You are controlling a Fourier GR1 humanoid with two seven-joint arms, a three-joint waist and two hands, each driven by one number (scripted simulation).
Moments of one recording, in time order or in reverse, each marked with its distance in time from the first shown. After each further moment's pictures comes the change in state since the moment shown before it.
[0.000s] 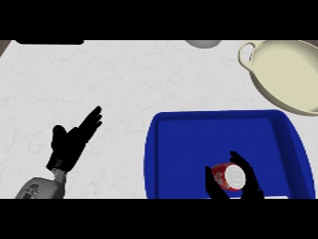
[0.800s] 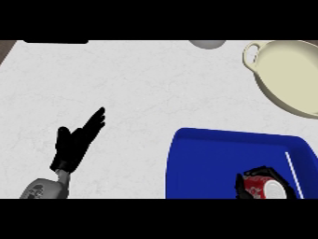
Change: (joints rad) left arm 0.007 -0.025 -0.001 -0.012 -0.029 -0.012 0.005; right arm 0.004 -0.242 -0.135 0.061 -0.386 0.381 -0.343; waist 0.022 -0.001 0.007
